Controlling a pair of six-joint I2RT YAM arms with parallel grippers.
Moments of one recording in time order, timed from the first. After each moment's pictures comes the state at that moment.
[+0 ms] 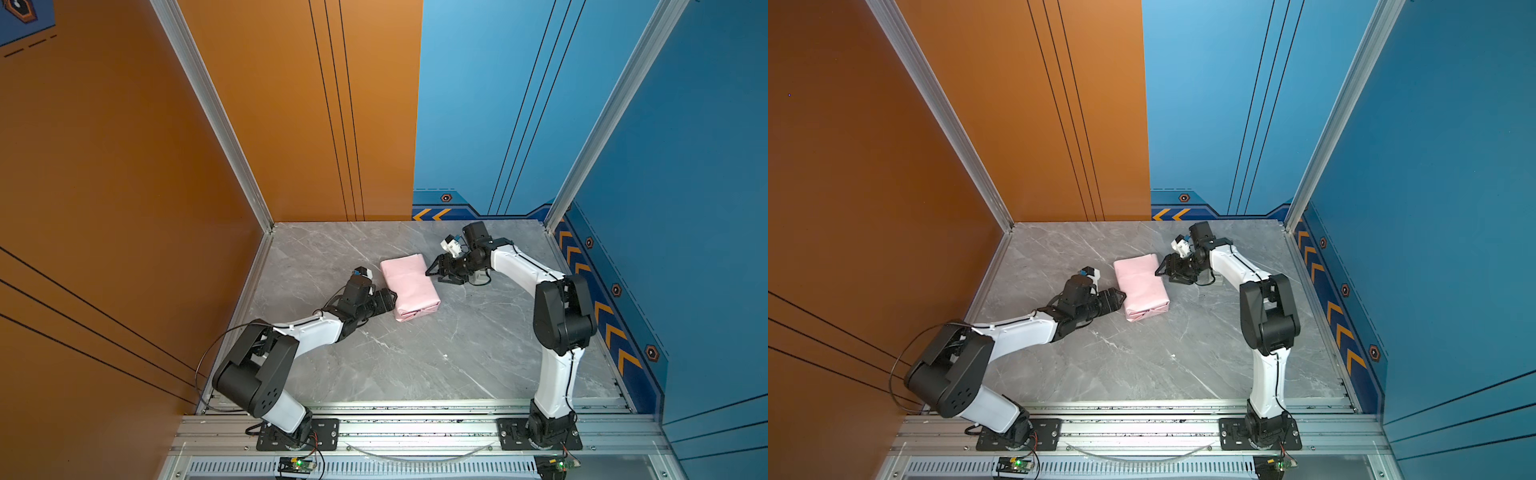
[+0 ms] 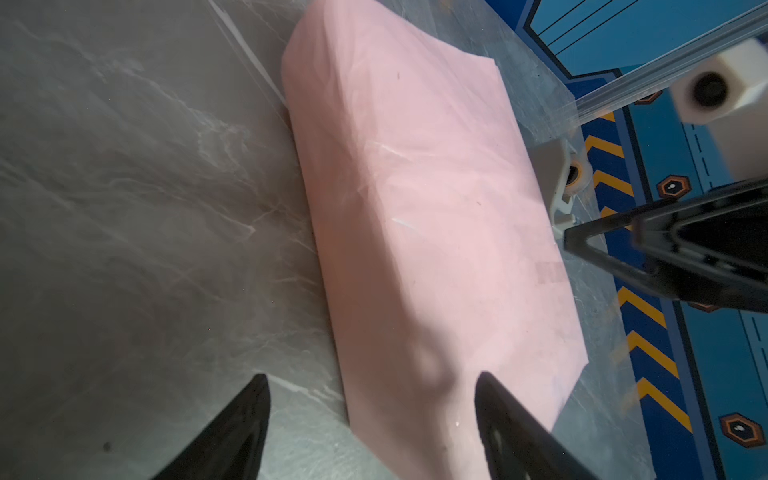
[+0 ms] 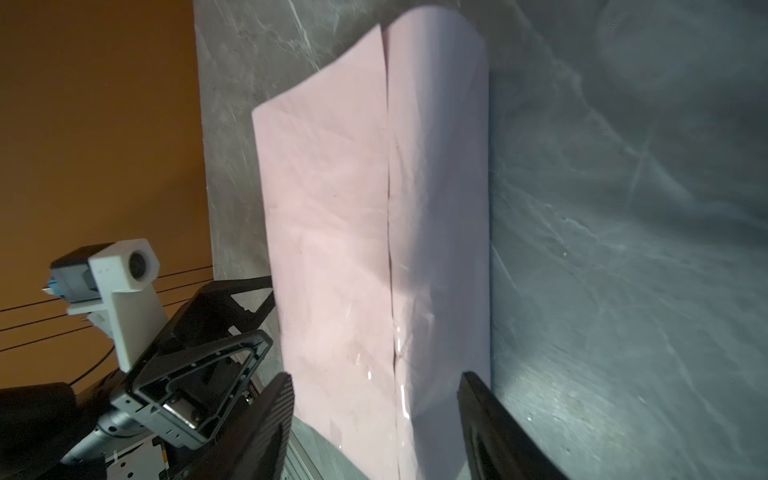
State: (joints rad) left arm -0.49 1.58 0.73 0.21 0.16 -0.77; right arm 0.30 2.03 1.58 -0.68 -0.71 0.37
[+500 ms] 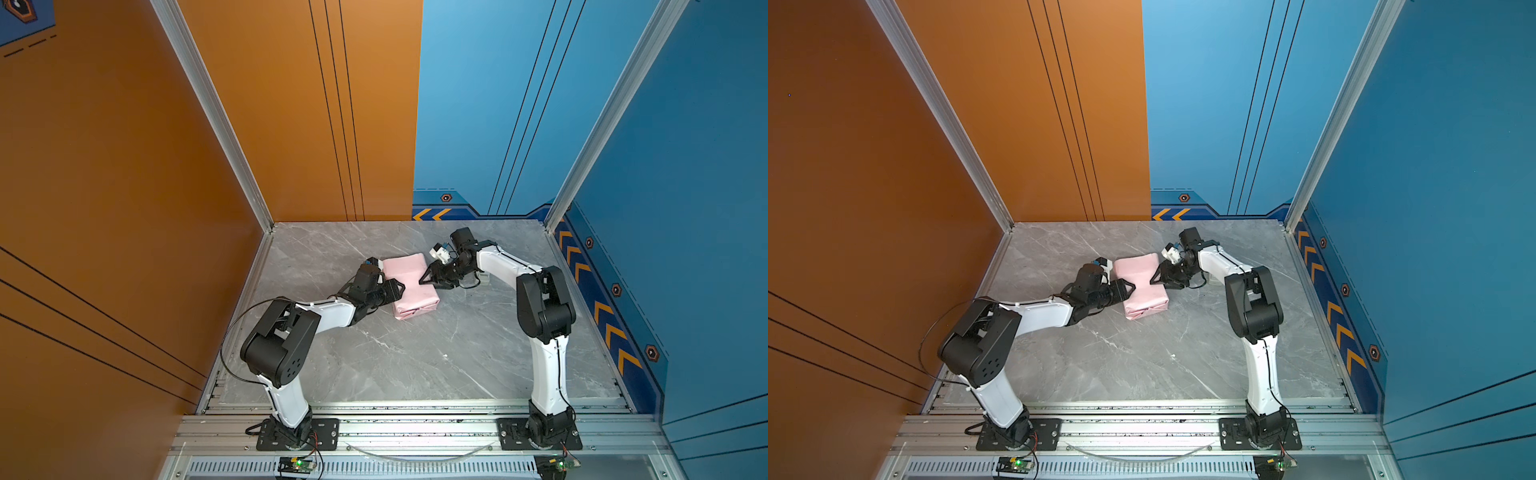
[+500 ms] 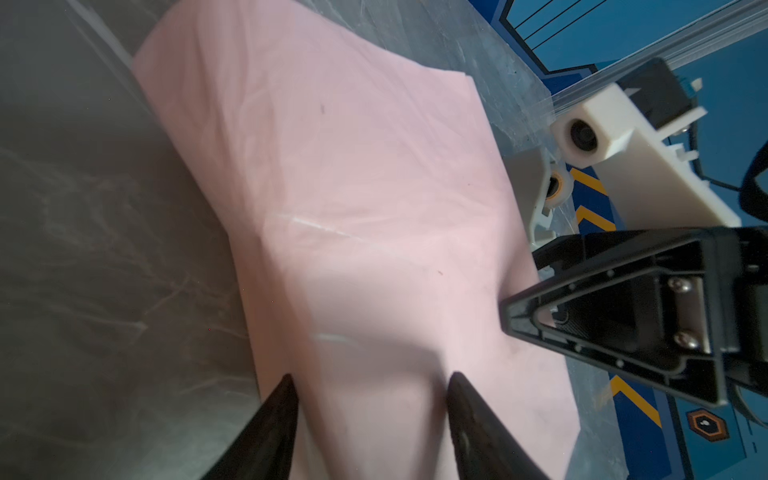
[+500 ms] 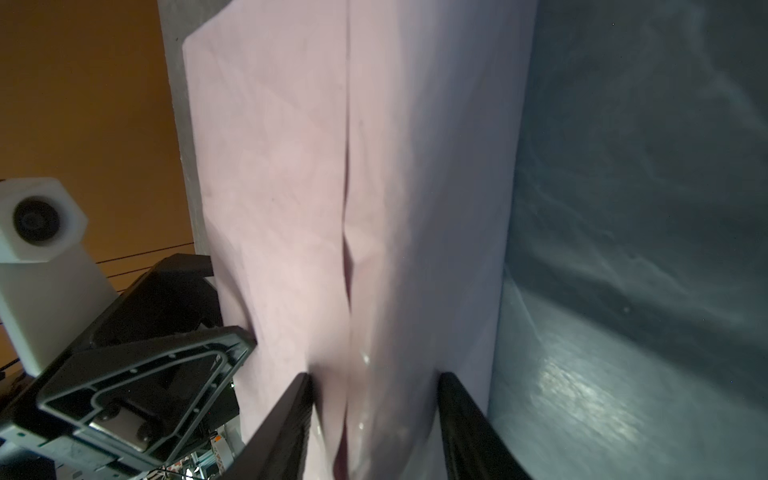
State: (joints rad) left arm -0.49 1.77 0.89 0.26 0.23 -0.75; right arm 0.32 2.15 1.63 -0.68 -0.74 0.31
